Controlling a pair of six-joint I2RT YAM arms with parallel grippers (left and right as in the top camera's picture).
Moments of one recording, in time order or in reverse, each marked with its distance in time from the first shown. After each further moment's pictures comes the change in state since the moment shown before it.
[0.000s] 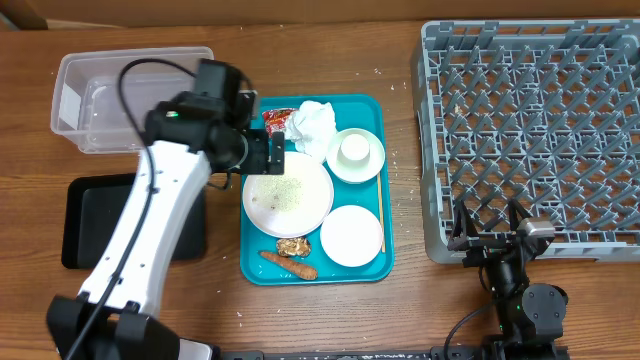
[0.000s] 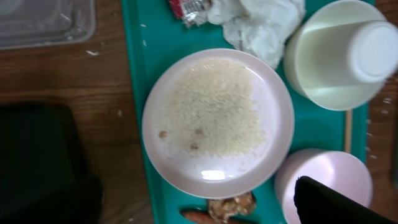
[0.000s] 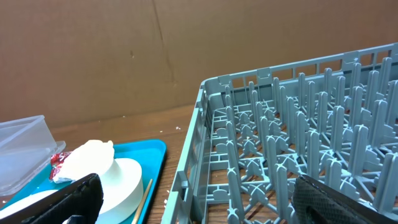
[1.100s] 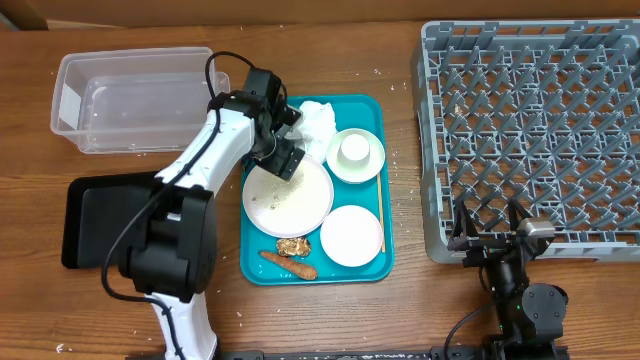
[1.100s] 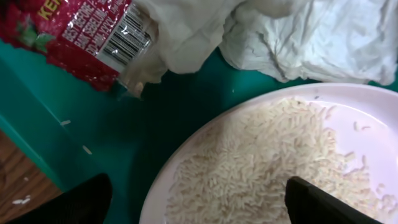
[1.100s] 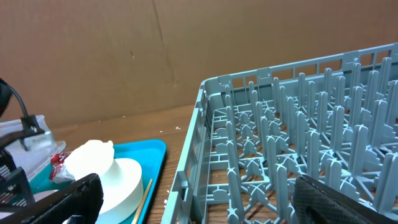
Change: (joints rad) left arm -0.019 0.419 0.007 0.270 -0.012 0.475; right arm 0.000 0.000 0.000 0.000 0.000 0.000
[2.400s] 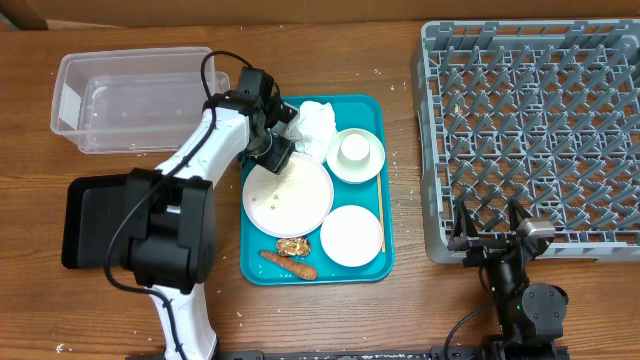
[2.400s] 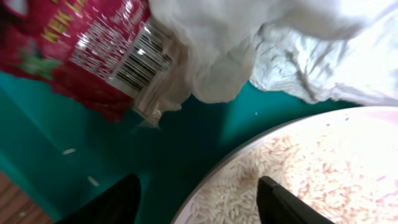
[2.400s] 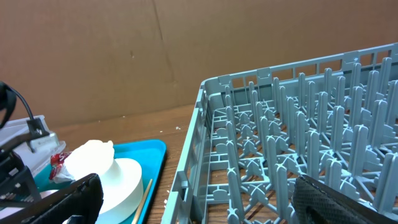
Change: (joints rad) left arm 0.033 0.043 0.000 0.063 0.043 0.040; right arm 0.000 0.000 0.000 0.000 0.000 0.000
